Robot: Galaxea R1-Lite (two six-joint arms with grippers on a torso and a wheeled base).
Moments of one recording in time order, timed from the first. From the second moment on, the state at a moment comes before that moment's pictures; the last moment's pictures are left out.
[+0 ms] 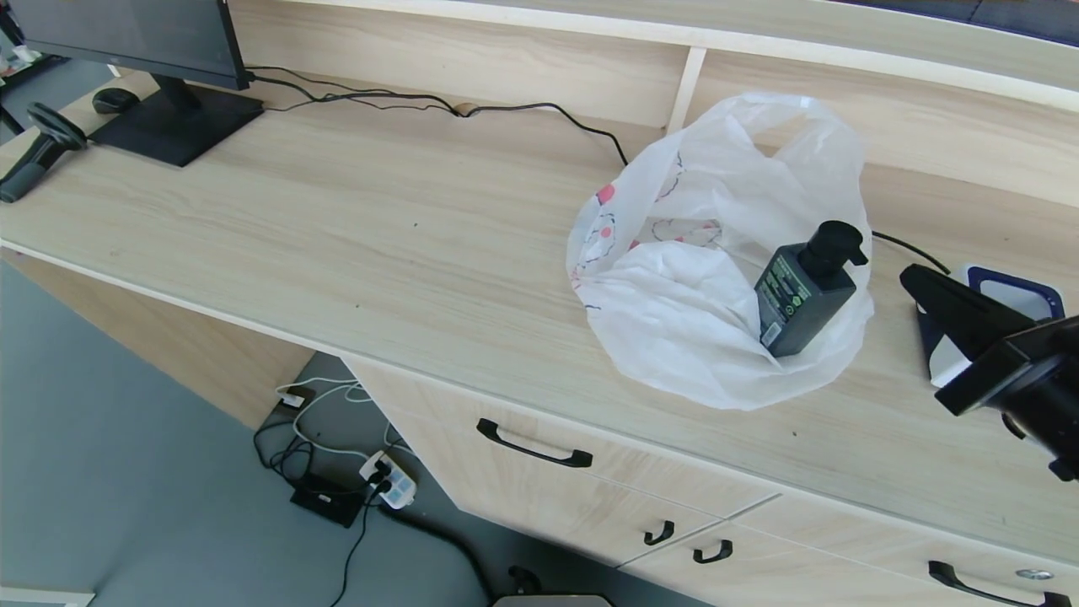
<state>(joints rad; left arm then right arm) 0.00 0.00 0.00 -0.02 0.00 0.03 0.38 1.29 -0.29 -1.27 -0.06 -0.03</state>
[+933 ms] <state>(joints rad) 0.00 0.00 0.00 -0.02 0.00 0.03 0.36 1.28 -0.19 -1.27 -0.02 -0.09</state>
